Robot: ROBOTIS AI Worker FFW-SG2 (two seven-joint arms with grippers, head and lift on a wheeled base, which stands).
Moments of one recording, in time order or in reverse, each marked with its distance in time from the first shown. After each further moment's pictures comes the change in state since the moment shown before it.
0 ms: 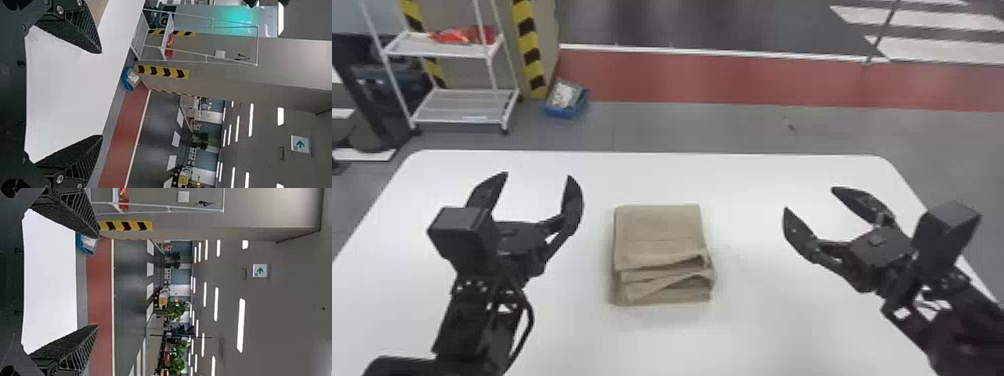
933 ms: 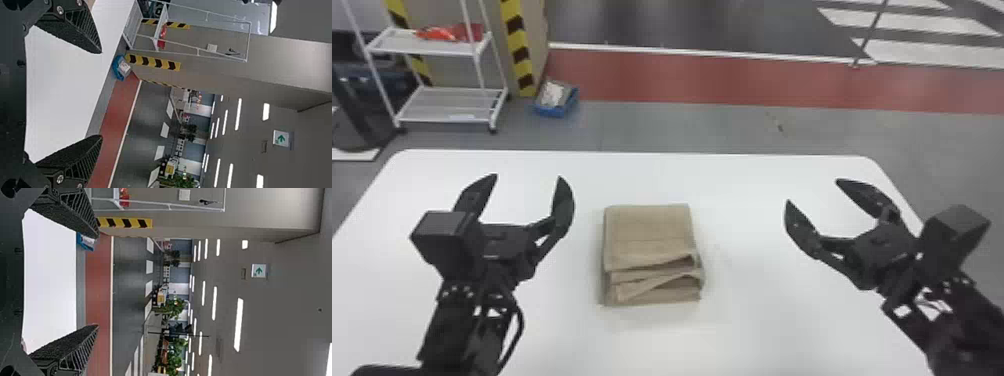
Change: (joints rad) left arm 0.009 0.000 -0.005 -0.002 0.015 -0.011 -0.001; right arm 0.027 0.000 -0.026 -0.024 -0.008 -0.082 -0.025
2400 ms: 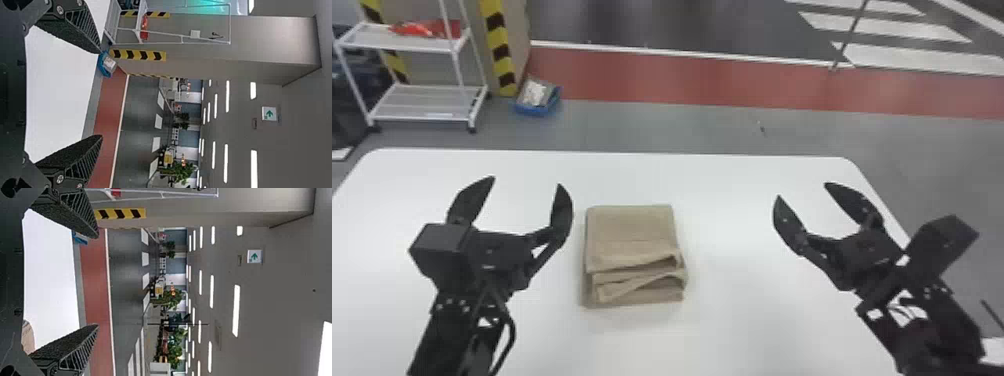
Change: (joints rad) left arm 0.013 0.000 -0.040 0.020 -0.063 -0.049 -0.017; right arm 0.023 0.000 -0.002 0.022 -0.137 -0.030 -0.082
